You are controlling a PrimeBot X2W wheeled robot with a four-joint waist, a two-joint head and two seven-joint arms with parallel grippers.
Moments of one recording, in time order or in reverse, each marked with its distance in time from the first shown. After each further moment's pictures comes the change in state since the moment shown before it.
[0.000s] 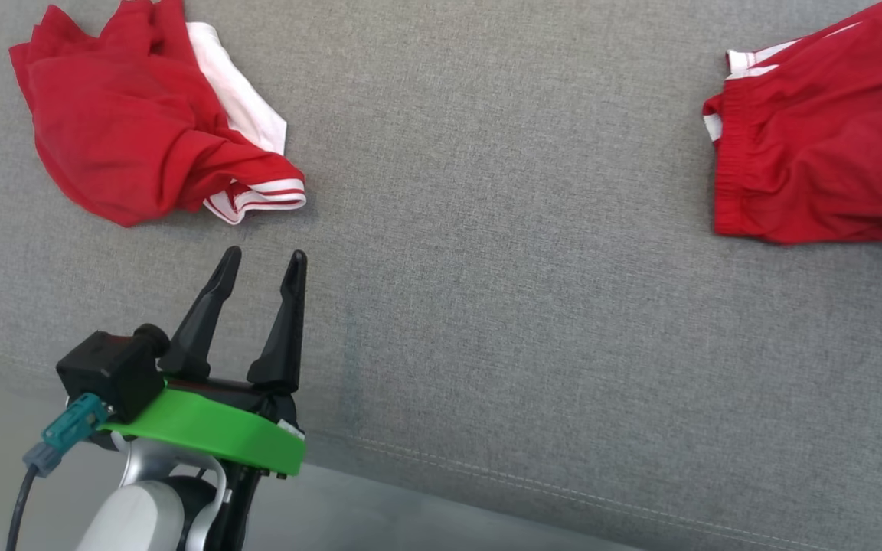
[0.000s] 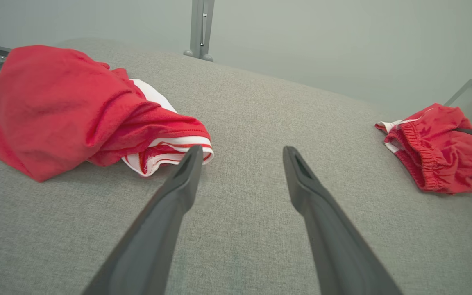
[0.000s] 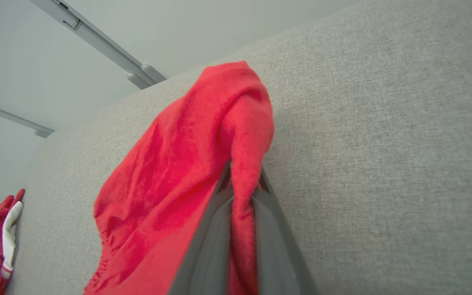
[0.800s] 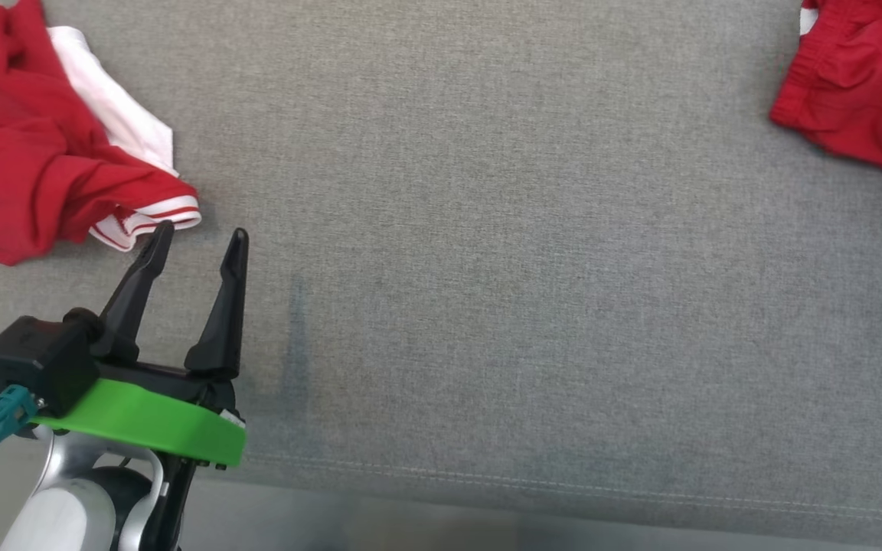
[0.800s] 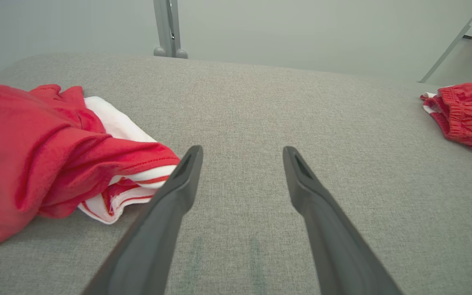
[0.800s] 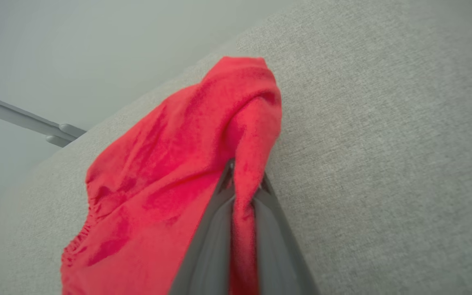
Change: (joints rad) left arm 0.000 0.100 0.076 -0.103 0.054 0.010 0.079; right arm -0.111 -0.054 -0.075 0.137 -0.007 -0.035 0.015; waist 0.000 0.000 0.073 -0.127
